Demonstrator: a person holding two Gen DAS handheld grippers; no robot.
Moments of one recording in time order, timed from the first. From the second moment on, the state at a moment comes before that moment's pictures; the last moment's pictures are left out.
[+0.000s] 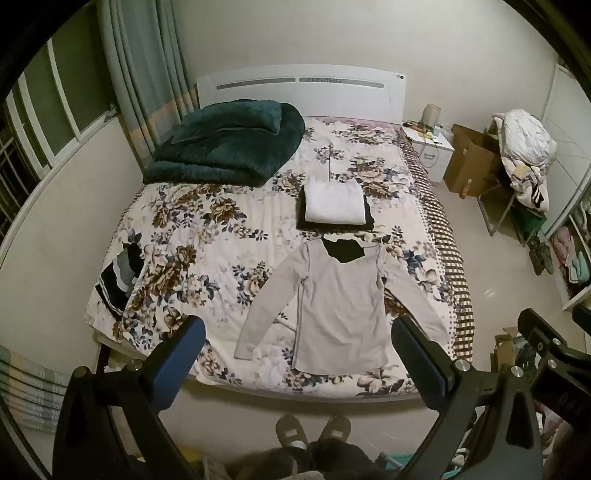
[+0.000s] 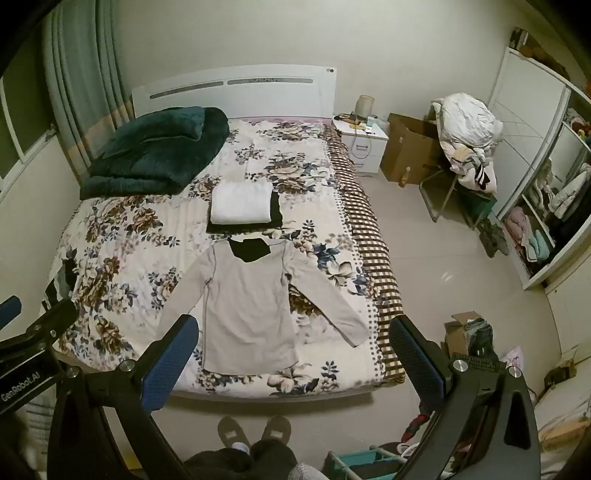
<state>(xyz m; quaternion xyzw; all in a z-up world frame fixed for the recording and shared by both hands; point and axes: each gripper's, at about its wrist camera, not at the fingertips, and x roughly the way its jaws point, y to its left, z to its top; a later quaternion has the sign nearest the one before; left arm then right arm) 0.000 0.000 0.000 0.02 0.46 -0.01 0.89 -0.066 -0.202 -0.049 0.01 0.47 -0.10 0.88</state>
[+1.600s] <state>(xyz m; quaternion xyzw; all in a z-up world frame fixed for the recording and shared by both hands) 0.000 0.000 -0.001 0.01 0.46 -0.01 0.89 -0.062 -0.203 -0.042 0.01 0.46 -0.10 0.88</state>
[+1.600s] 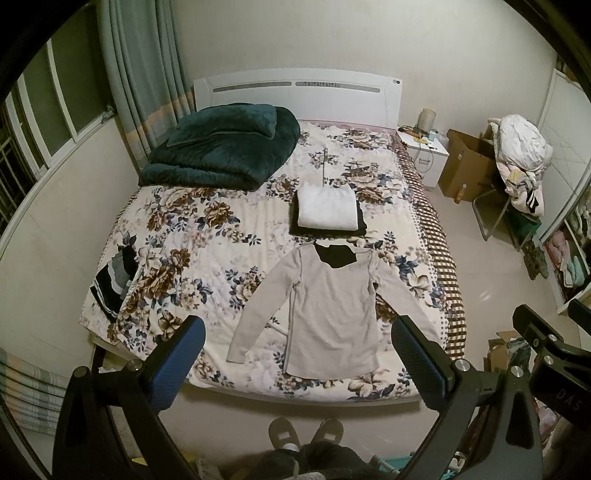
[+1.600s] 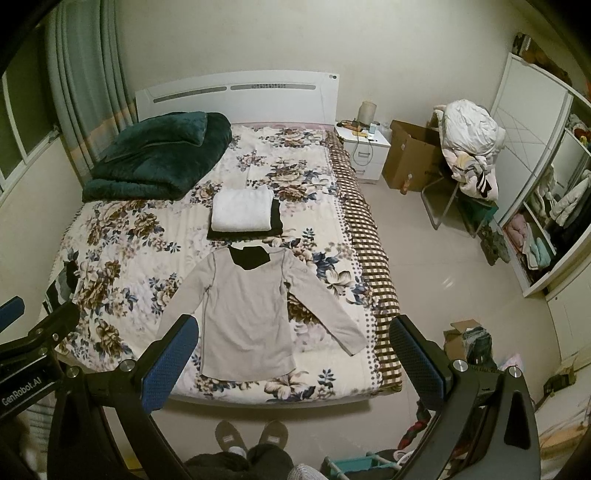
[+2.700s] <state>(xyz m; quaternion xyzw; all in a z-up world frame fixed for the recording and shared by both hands) 0.000 0.001 -0.001 0.01 0.46 -0.02 0.89 -0.060 -0.202 -0.042 0.01 0.46 -0.10 0.88</state>
